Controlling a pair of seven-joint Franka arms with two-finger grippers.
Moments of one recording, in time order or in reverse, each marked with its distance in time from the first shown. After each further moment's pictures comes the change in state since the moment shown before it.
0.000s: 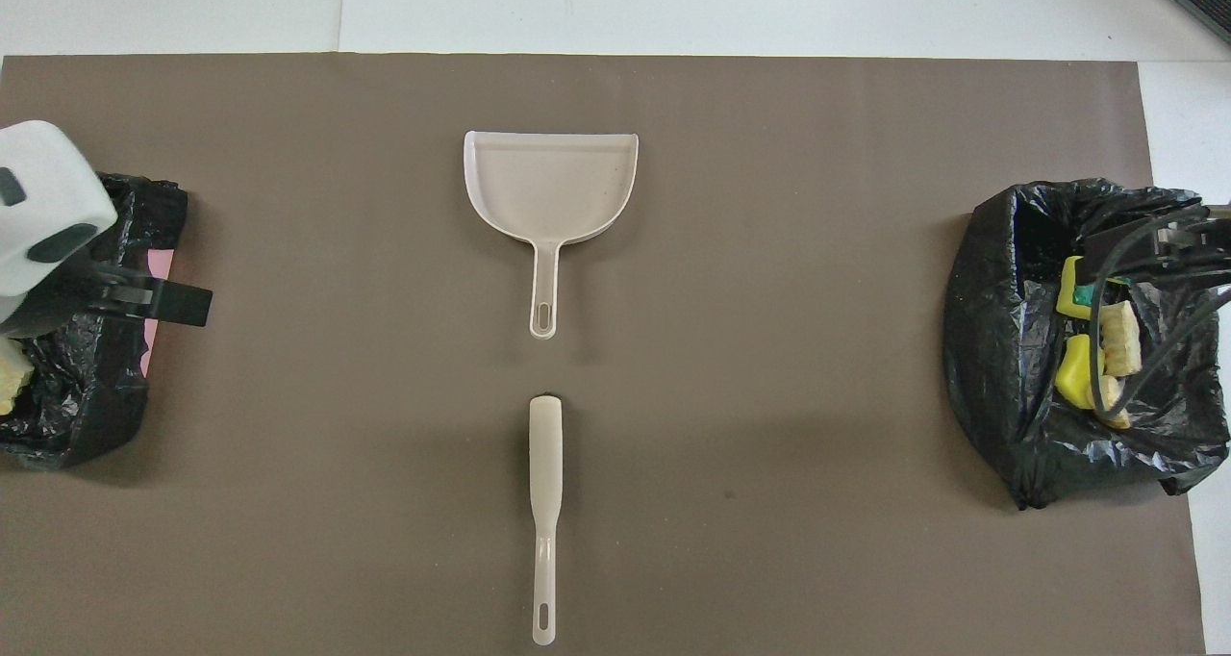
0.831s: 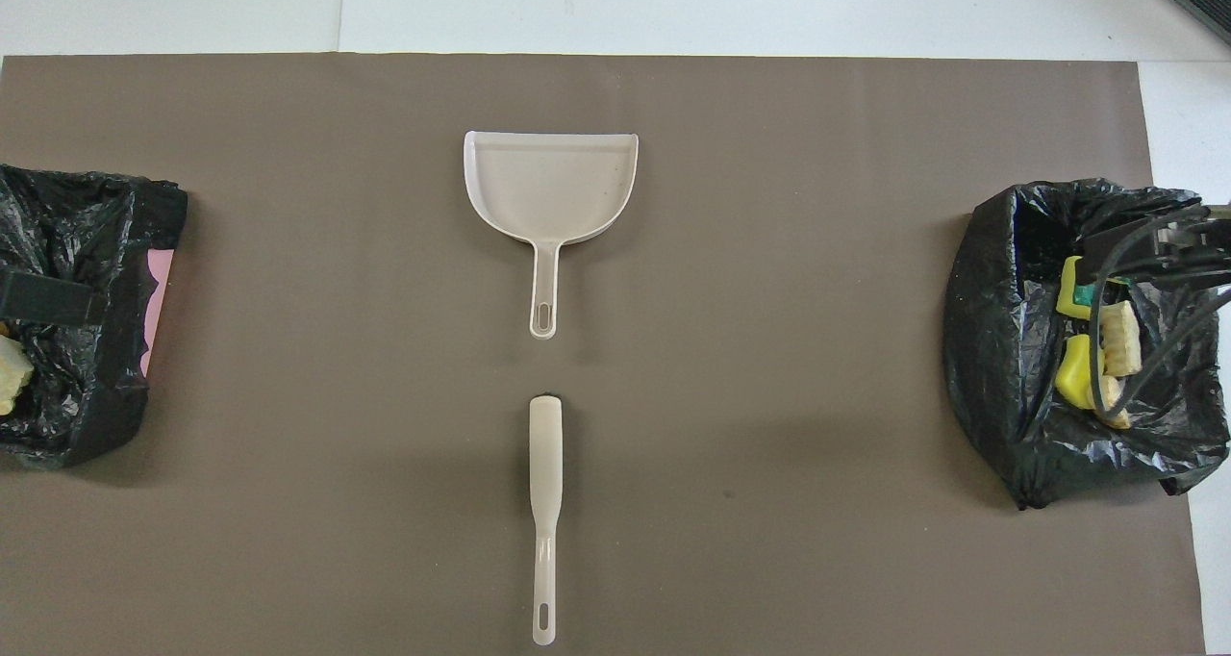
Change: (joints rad) left arm 0.086 0.041 0.001 0.163 -0.070 -0.148 0.082; right arm 0.000 0.000 0.000 0.000 0.000 0.000 0.000
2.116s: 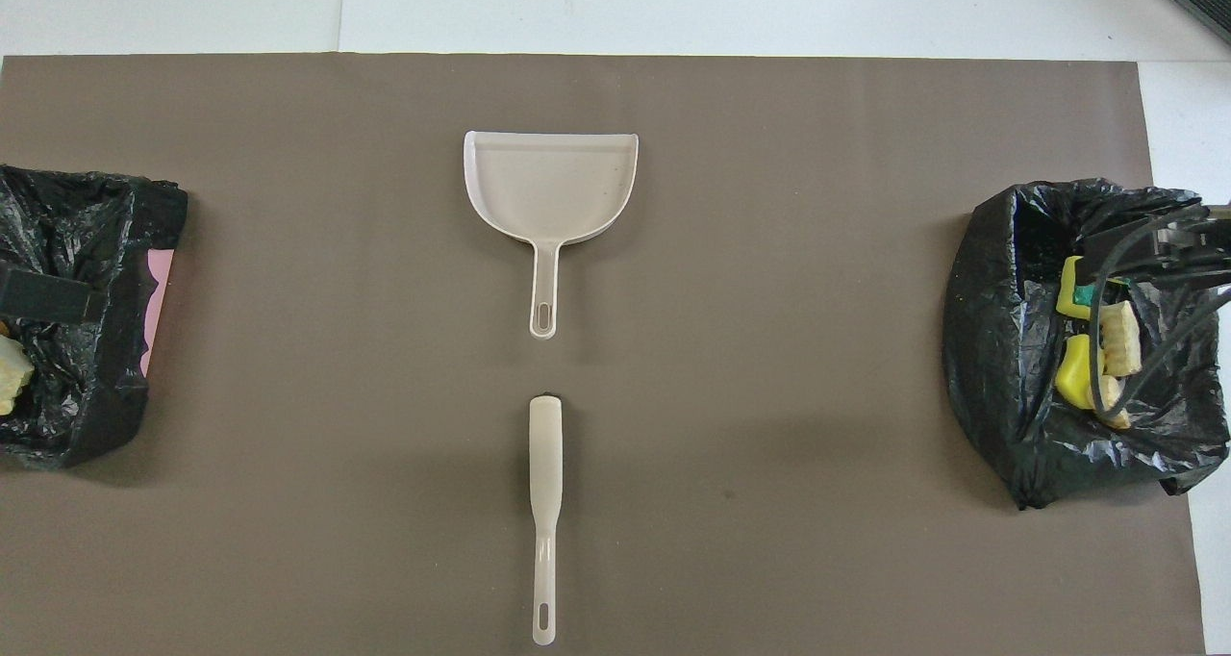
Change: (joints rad) left arm 0.002 0.002 -0.003 0.010 -0.001 -0.005 -0.001; right arm 0.000 0.000 0.000 0.000 0.000 0.000 0.000
